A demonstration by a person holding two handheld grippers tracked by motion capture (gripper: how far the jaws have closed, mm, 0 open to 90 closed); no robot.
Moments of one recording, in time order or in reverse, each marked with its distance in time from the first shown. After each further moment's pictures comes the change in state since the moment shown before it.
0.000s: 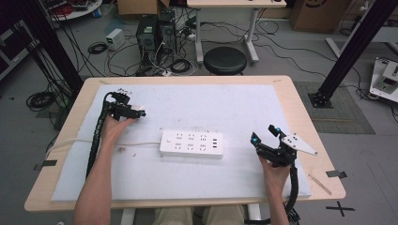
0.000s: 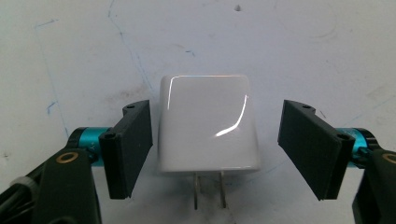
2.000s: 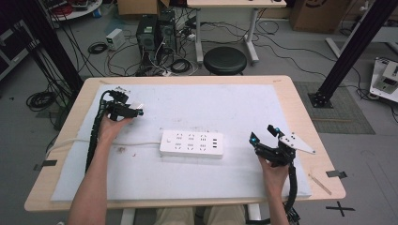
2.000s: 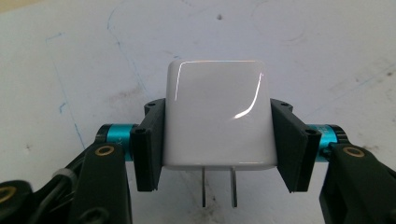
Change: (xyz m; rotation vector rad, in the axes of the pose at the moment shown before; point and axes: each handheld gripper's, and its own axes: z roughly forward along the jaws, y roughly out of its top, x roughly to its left) left arm -0.015 0.008 -0.030 0.009 -0.003 0.053; right arm 0.001 0.001 0.004 0.017 -0.010 -0.023
